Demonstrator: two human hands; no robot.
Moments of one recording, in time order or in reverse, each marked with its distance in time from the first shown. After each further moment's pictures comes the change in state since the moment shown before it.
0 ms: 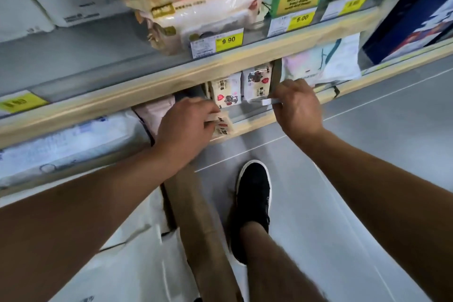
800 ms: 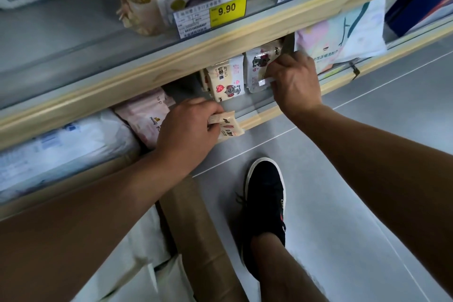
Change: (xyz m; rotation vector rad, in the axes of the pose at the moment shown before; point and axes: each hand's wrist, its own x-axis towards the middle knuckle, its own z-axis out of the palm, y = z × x) left_hand 0.015 -0.031 0.049 -0.068 -0.001 0.054; right_hand 0.028 0.015 0.070 -0.214 -0.029 0.007
